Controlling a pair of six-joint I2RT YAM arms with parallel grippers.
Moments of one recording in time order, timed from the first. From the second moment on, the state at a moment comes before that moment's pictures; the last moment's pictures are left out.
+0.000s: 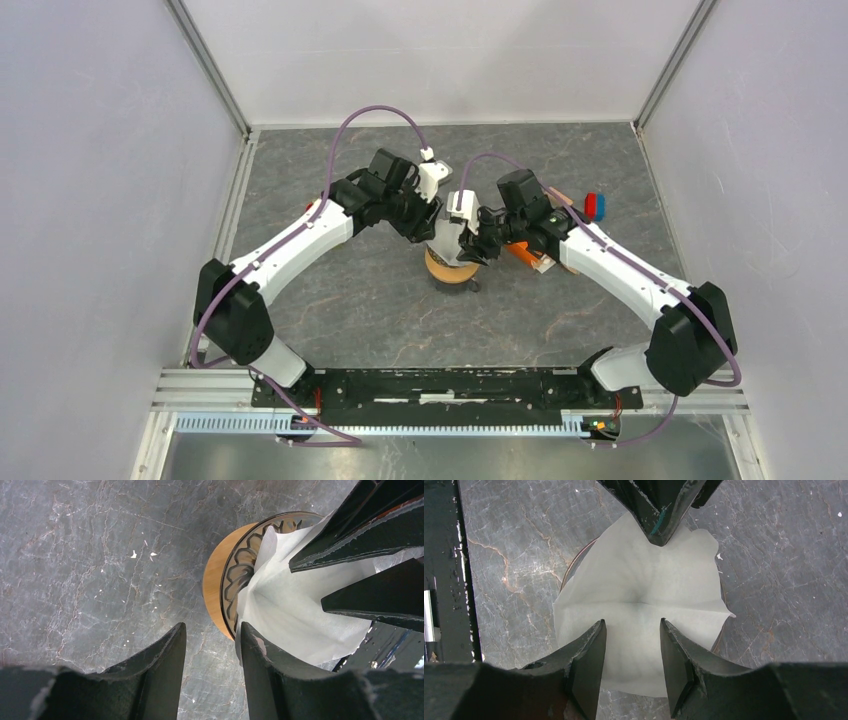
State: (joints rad) left arm -0.63 1.56 1.35 -0.62 0.29 0.14; right arm 0.58 1.39 1.06 -0.45 -0.61 -0.61
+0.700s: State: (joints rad) left arm -0.63 1.56 1.38 -0.63 0.29 0.14; right arm 0.58 1.39 1.17 -0.49 -0.61 -0.59
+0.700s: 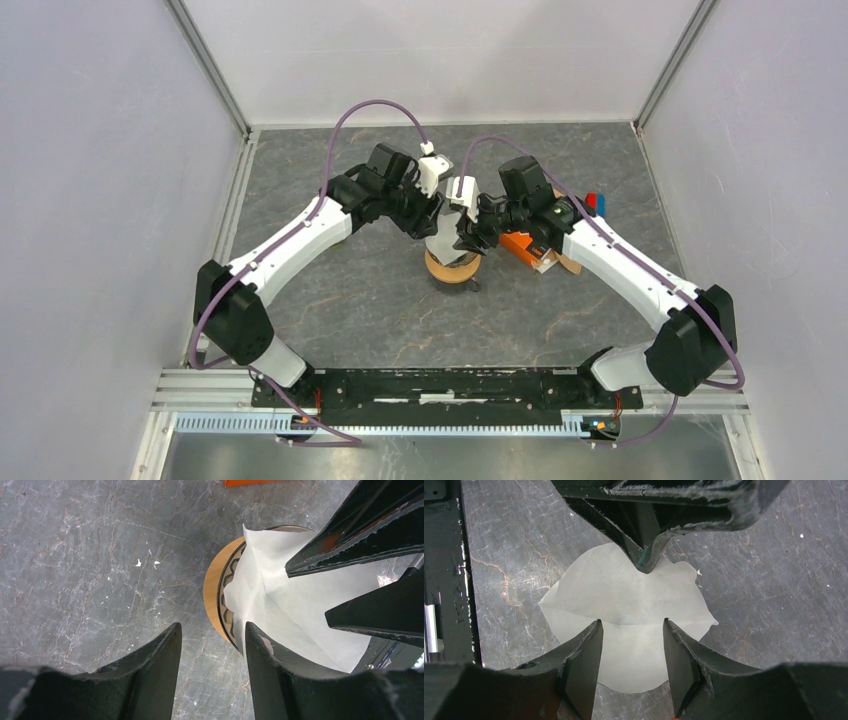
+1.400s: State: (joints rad) left arm -0.63 1.52 1.40 -0.64 0.31 0.14; right arm 0.56 1.36 1.15 -0.49 -0.64 -0.58
